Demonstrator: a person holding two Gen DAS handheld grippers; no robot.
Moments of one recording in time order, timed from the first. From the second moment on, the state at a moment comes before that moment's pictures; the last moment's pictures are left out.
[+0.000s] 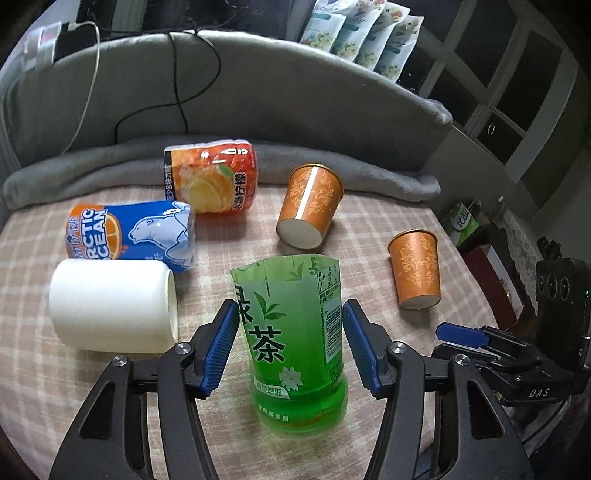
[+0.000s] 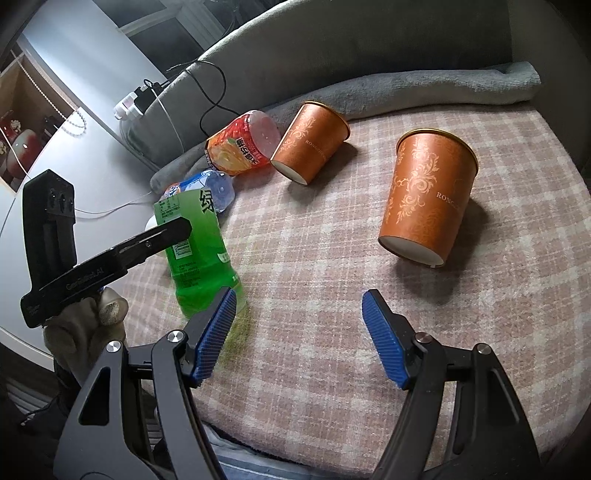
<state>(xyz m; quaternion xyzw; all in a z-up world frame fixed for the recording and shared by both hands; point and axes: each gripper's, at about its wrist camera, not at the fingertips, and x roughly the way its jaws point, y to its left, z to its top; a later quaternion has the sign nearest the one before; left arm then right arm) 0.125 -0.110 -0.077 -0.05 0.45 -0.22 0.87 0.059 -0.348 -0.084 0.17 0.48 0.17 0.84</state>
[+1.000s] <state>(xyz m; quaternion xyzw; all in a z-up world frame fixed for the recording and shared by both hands) 0.112 -0.146 -0.076 0.05 0.35 -0.20 0.91 0.049 -0.348 -0.075 0.15 0.46 0.16 0.86</state>
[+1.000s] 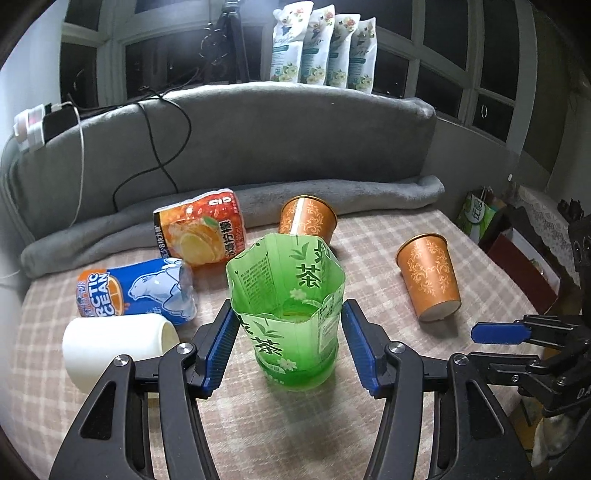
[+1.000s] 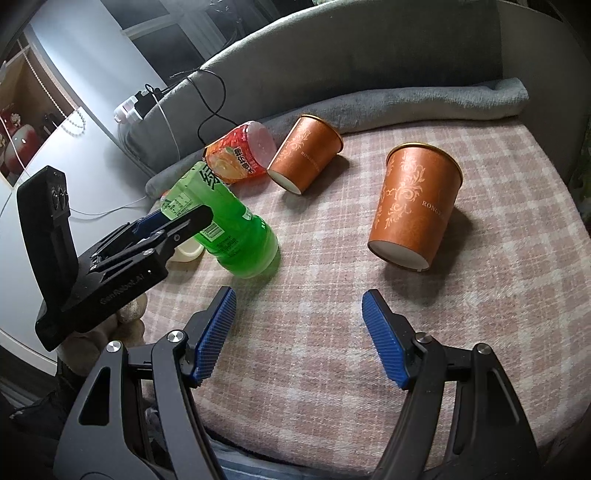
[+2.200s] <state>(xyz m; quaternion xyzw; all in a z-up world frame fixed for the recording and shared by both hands) 0.112 -0.159 -0.078 0.04 0.36 -0.22 0.91 0.025 -0.343 -0.049 0.06 0.41 0.08 0.90</state>
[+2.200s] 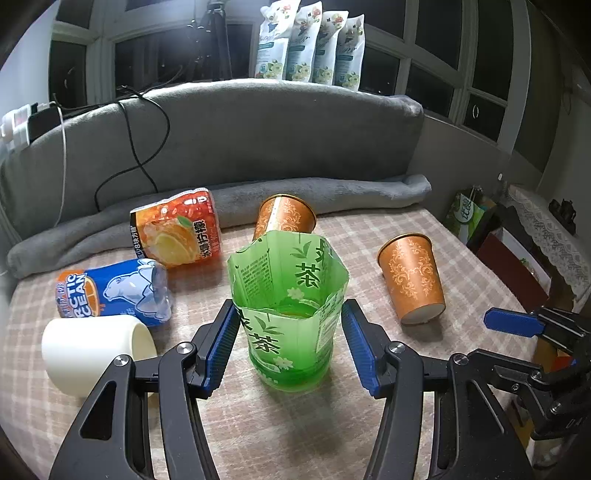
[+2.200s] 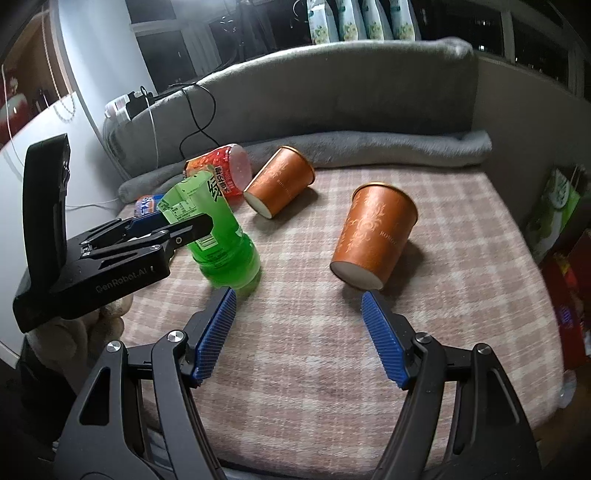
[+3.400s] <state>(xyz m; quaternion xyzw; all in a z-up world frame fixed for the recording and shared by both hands) 0.078 -0.115 -0.056 0.00 0.33 -0.23 0.92 0.019 -0.331 -0.029 0.03 0.36 0.04 0.93</state>
